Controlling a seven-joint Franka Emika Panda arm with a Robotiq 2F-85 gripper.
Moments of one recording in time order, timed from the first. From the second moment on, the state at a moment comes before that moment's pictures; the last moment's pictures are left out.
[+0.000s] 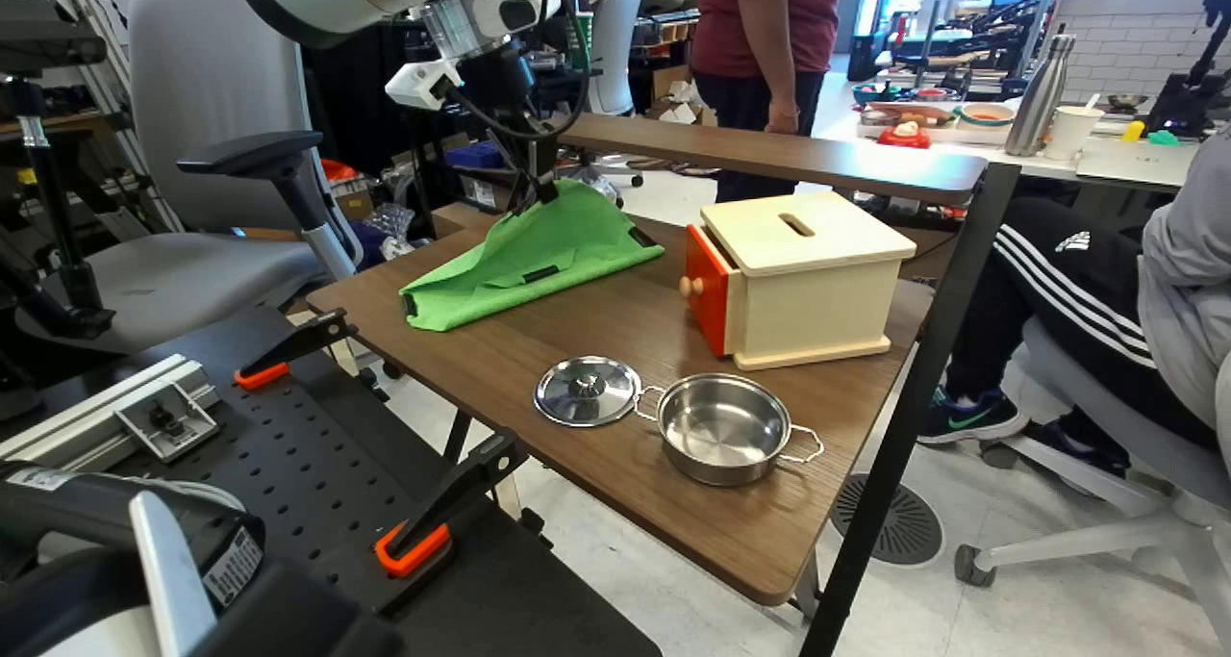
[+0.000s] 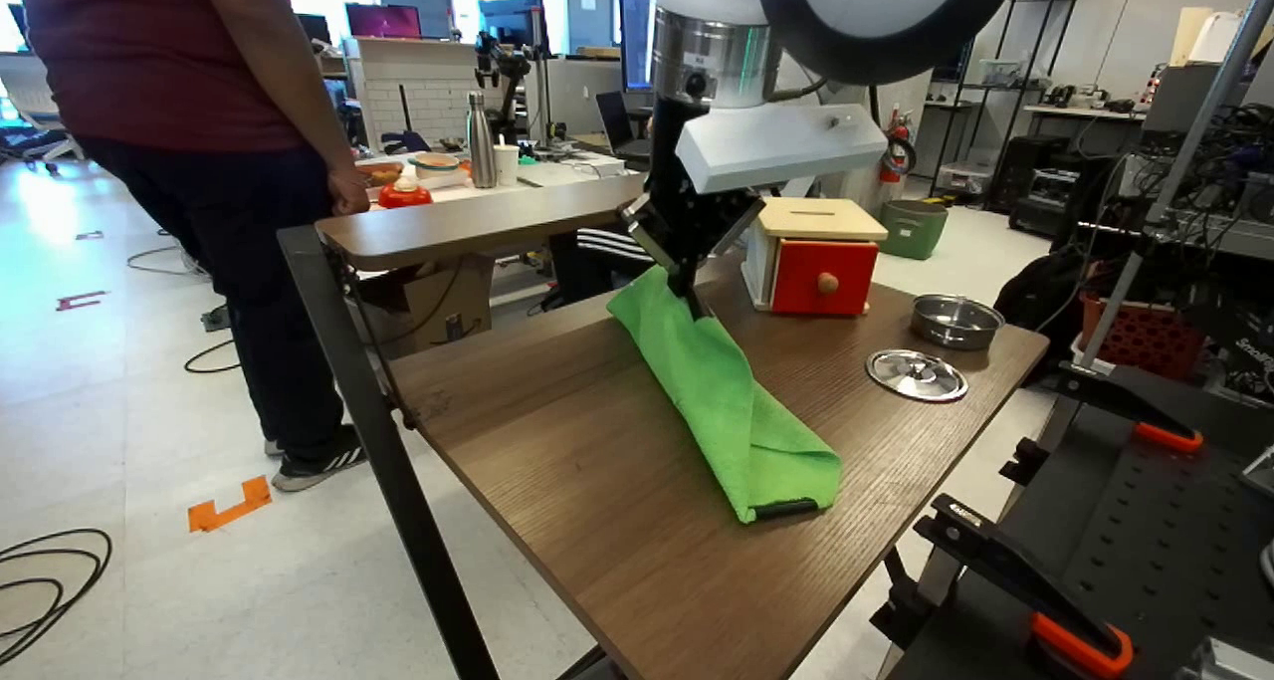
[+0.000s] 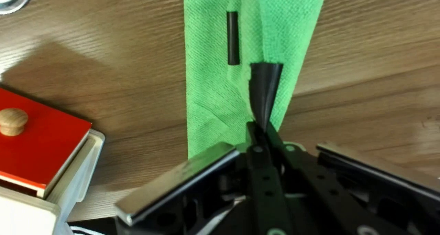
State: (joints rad) arm 0.46 0.49 -0.23 -2.11 -0.31 2.80 0.73
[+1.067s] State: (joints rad) arm 0.39 0.73 -0.09 -1.93 -0.10 2.95 0.48
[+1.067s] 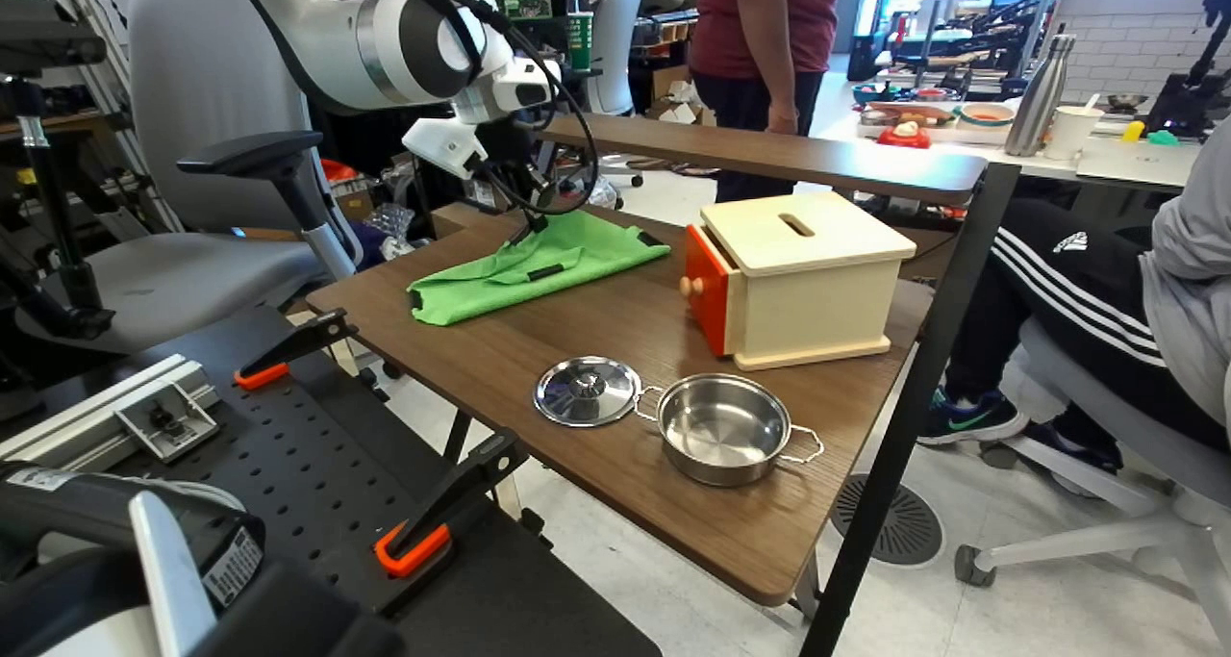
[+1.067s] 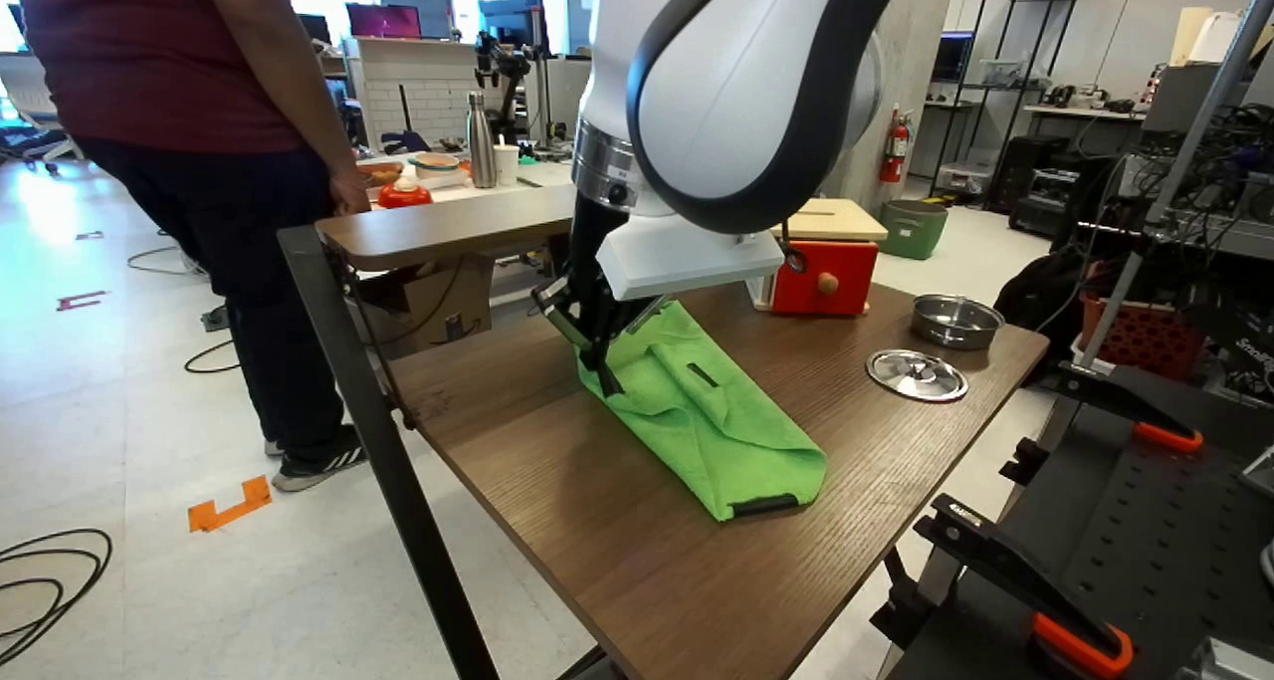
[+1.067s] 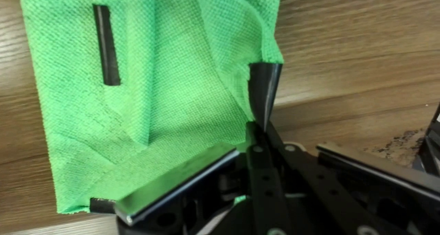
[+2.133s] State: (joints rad) arm 0.34 0.83 -0.01 -1.79 0.00 2.94 0.40
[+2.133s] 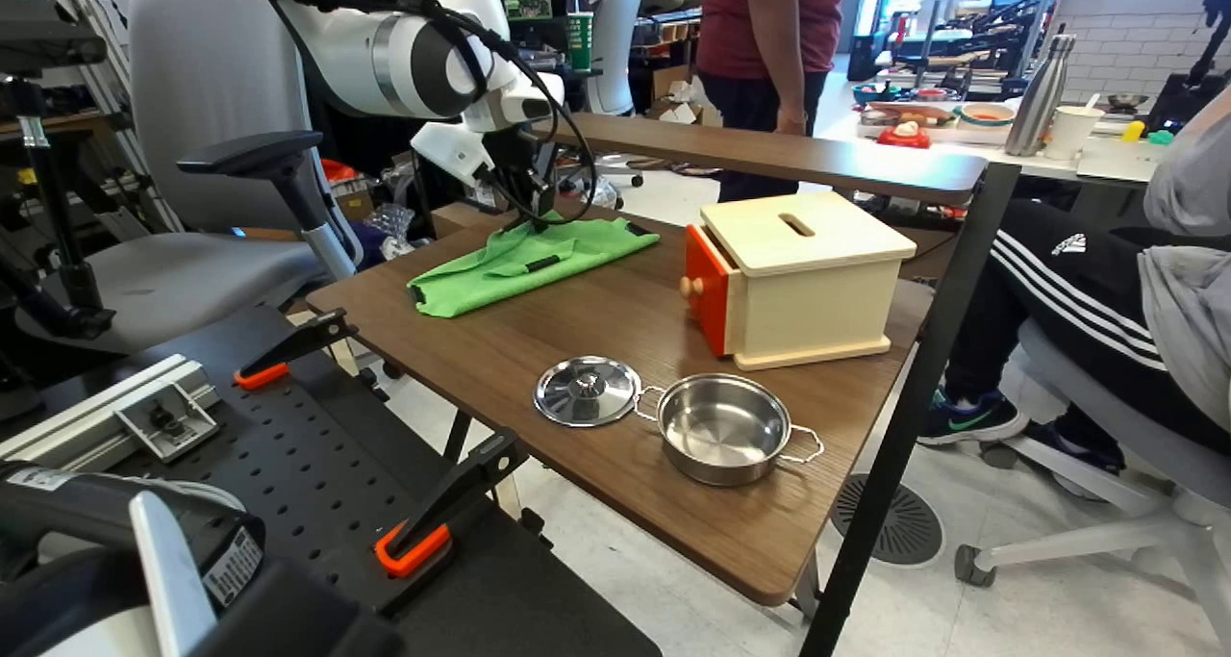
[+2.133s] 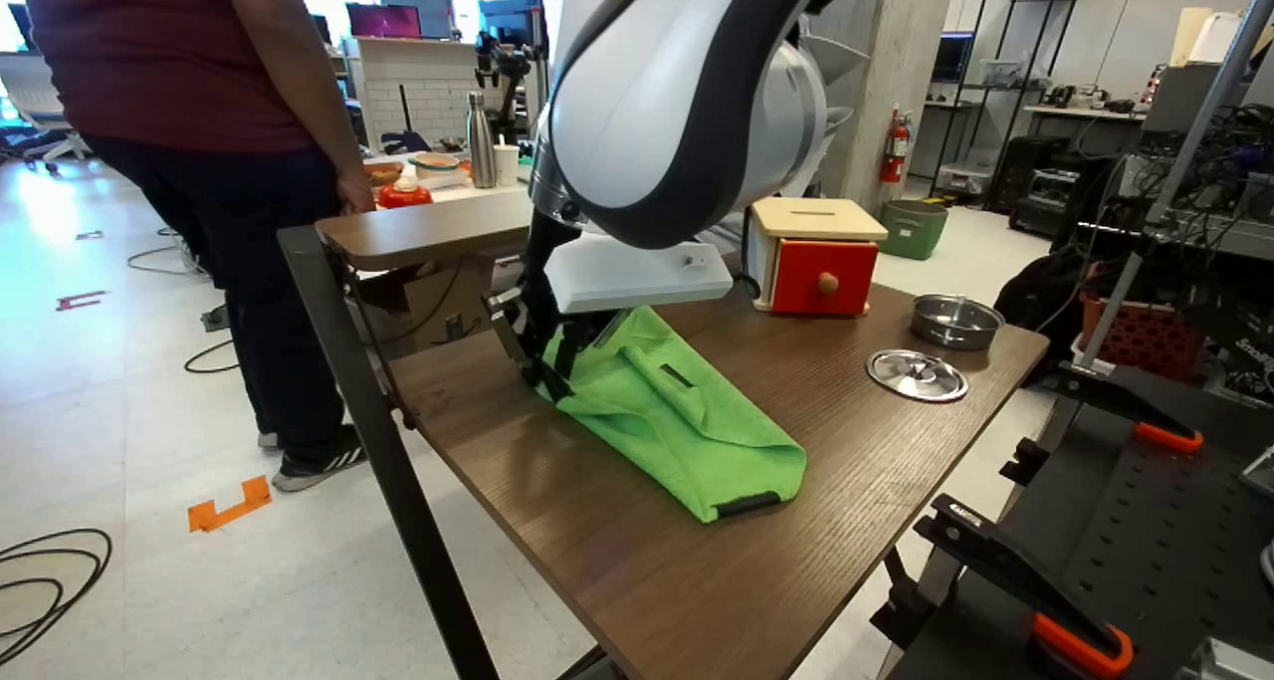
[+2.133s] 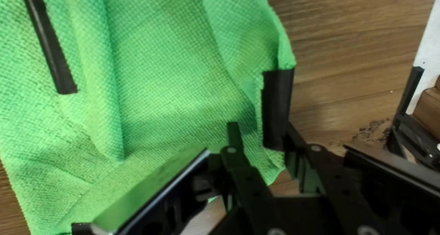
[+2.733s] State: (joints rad) arm 0.34 0.85 -0.01 -1.77 0.01 2.94 0.40
